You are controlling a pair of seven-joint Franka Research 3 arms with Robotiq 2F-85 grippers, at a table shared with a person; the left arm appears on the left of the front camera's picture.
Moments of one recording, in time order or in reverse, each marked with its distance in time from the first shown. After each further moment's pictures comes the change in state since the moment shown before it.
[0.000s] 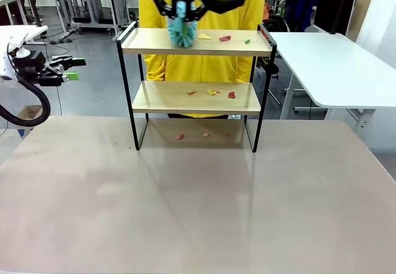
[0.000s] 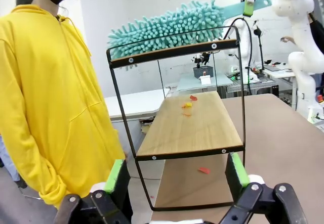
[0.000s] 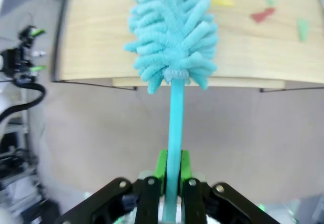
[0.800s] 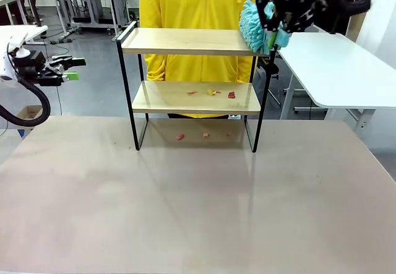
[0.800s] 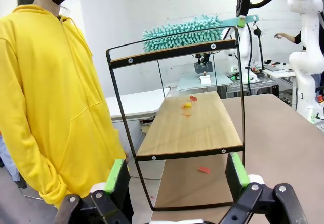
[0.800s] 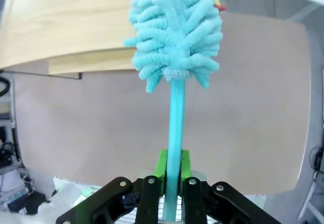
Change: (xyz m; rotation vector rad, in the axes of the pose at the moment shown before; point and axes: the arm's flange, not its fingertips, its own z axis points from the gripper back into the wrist) left arm 0.000 0.000 0.000 0.000 0.000 -0.001; right arm -0.014 -0.181 0.027 -0.012 0.009 0.019
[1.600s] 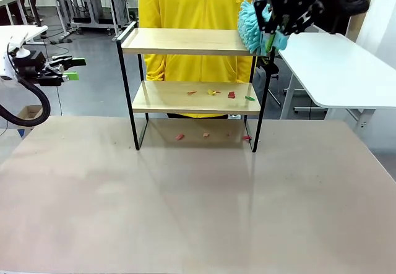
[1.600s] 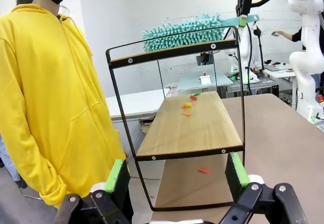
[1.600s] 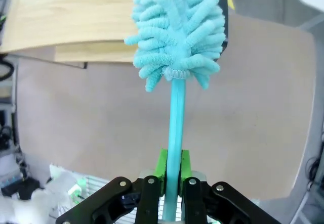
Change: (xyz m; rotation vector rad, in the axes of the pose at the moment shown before) left arm 0.000 0.000 0.000 0.000 0.000 0.000; right arm 0.002 -0.004 0.005 0.035 0.019 0.086
